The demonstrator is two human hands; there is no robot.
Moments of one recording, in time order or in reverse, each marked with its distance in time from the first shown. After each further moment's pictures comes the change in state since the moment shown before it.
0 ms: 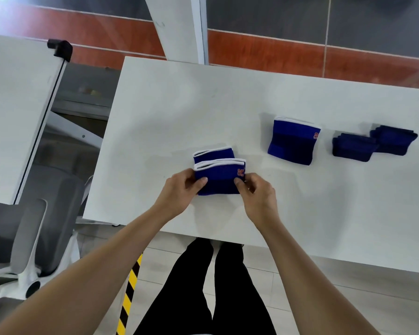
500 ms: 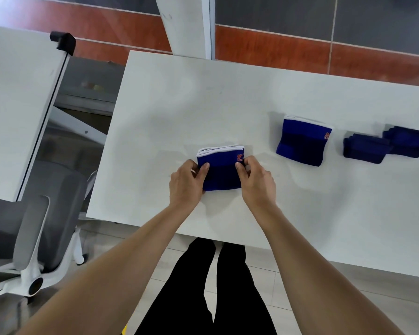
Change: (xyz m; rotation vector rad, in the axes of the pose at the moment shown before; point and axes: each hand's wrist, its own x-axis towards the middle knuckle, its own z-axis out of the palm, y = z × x) left_hand 0.020 0.008 0.020 0.220 0.347 -0.137; right_hand 0.036 -0.017 0.026 -0.338 0.086 -0.085
